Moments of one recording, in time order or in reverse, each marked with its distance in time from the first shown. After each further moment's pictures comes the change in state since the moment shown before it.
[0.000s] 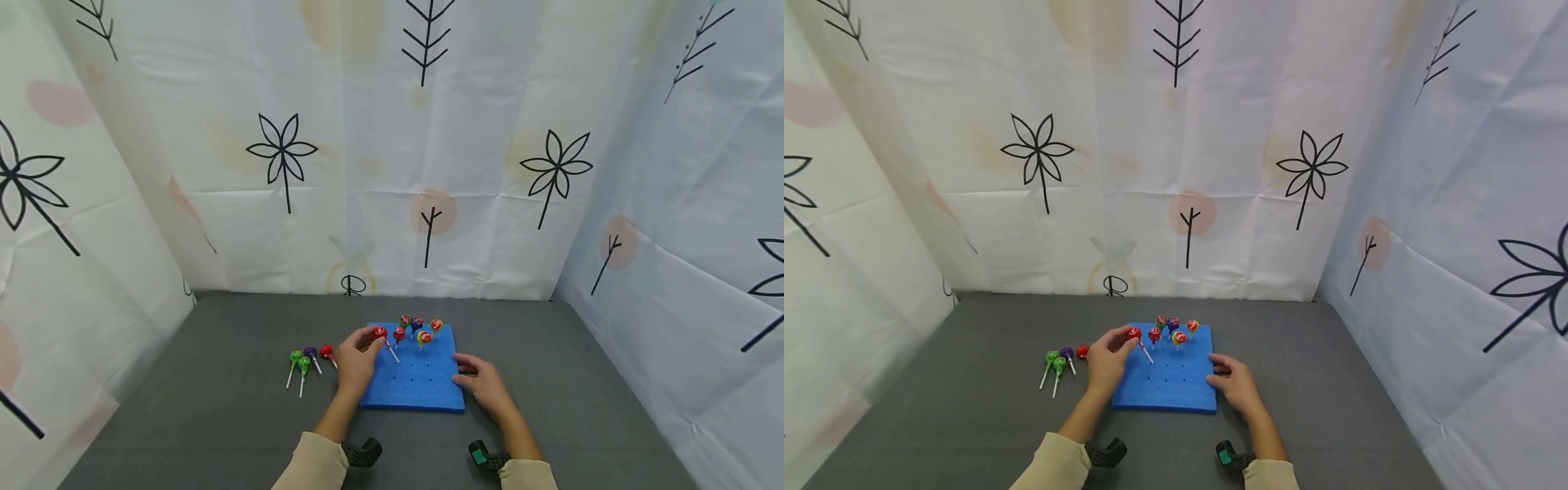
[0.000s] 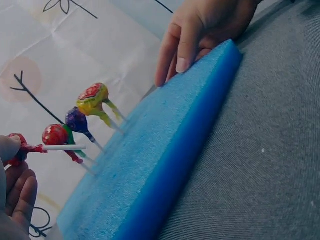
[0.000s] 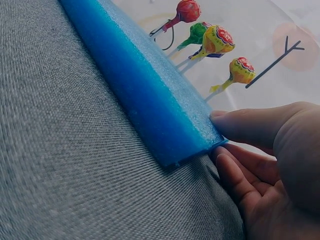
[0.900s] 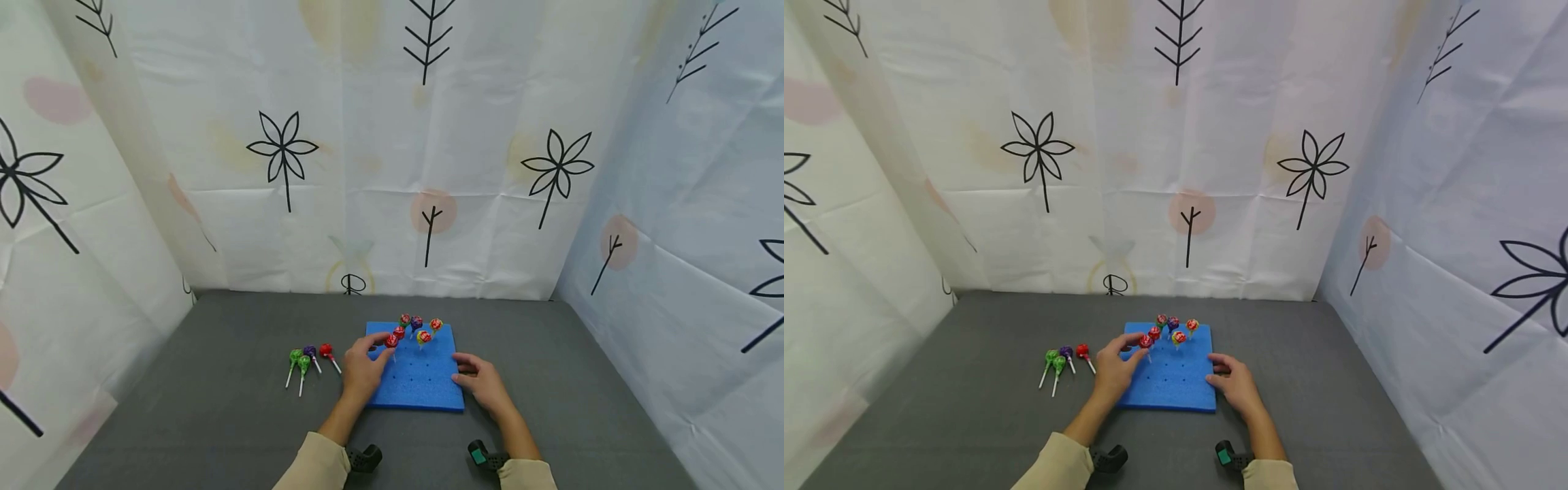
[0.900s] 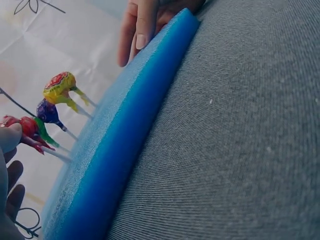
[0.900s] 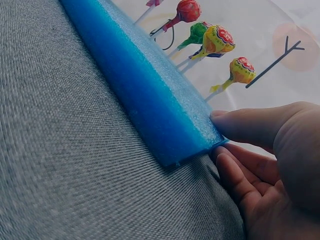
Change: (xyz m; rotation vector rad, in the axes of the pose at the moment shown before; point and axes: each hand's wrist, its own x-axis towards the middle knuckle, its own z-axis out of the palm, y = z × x) left_hand -0.010 -0.014 0.007 0.268 -0.069 0.241; right_hand 0.000 -0.001 0.001 0.026 -0.005 -0.007
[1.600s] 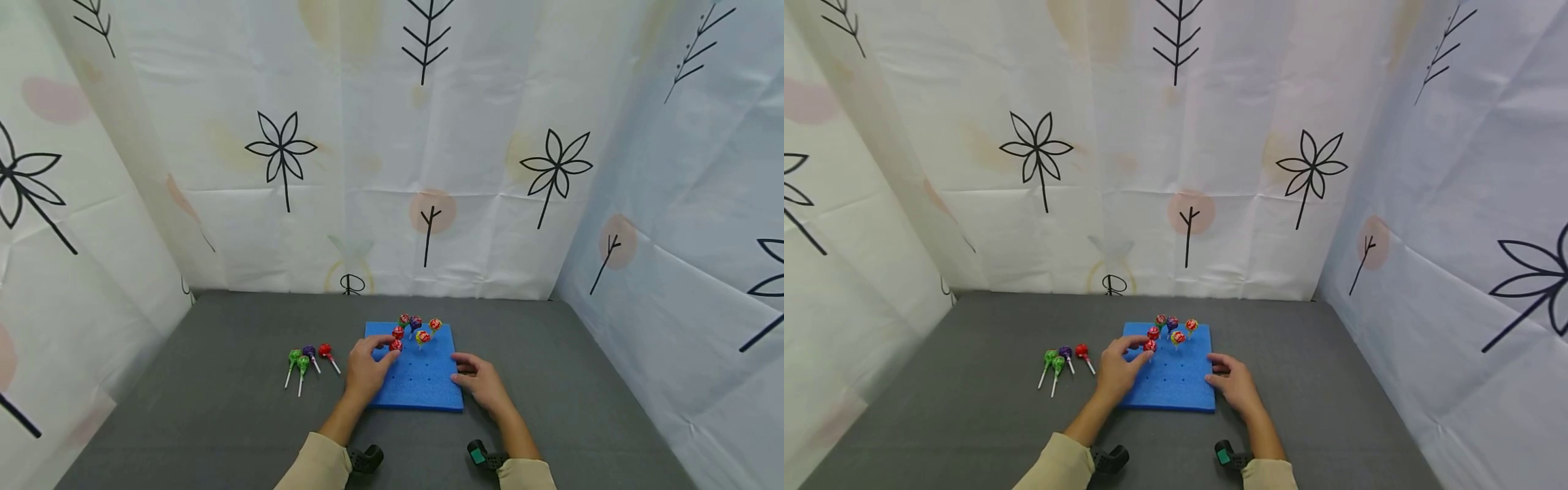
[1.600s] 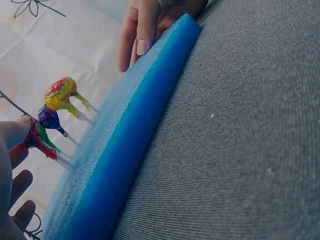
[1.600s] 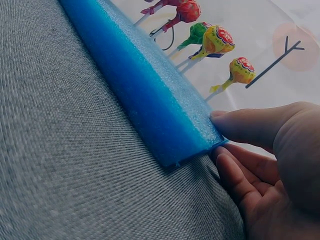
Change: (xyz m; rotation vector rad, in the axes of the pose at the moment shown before) left_hand -0.001 0.004 0.003 0.041 -0.094 -0.010; right_hand 0.000 -0.001 0.000 -0.019 0.007 0.000
